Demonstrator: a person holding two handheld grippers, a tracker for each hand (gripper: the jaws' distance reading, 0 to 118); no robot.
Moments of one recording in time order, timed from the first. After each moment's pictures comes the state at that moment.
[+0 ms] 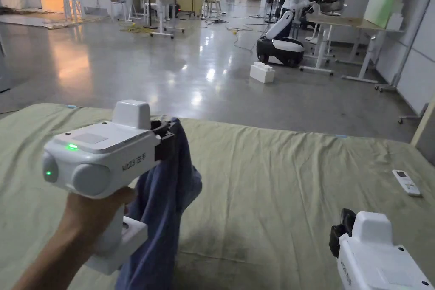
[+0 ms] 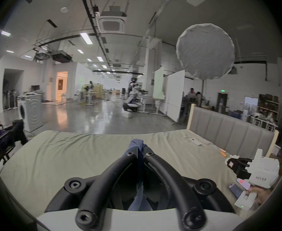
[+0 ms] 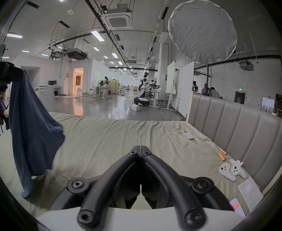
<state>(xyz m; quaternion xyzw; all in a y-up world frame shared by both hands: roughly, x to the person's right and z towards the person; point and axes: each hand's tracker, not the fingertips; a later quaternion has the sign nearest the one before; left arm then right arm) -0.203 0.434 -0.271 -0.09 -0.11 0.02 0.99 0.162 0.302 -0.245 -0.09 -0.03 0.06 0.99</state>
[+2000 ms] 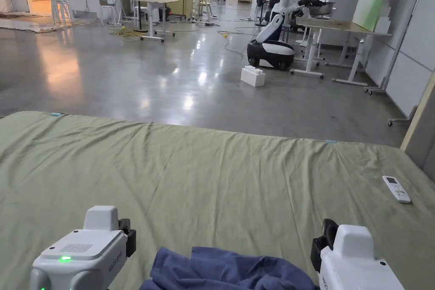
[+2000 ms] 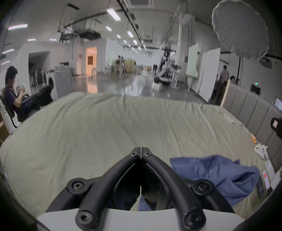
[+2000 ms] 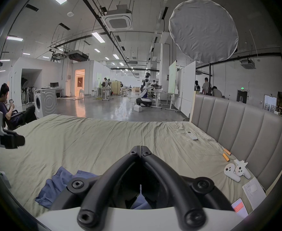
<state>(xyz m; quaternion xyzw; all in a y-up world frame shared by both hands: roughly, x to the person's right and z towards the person) -0.224 0.279 -0.290 -0.25 0.06 0.05 0.97 0.151 0.301 -0.262 -0.09 -0.01 0.06 0.99</state>
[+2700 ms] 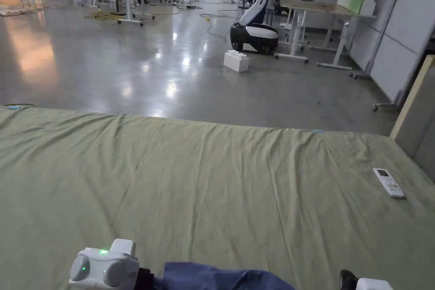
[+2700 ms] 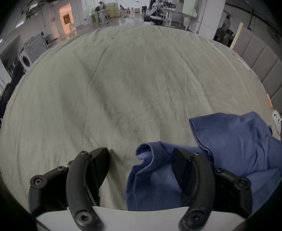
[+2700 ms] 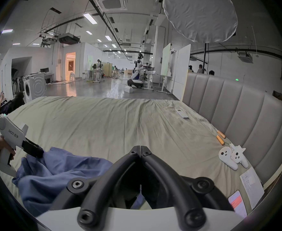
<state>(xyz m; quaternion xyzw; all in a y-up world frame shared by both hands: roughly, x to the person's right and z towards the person) -0.174 0.137 -0.454 -0.49 0.01 0.00 0.87 0.212 0.228 -0.299 -0.18 -0.06 0.07 0.98</state>
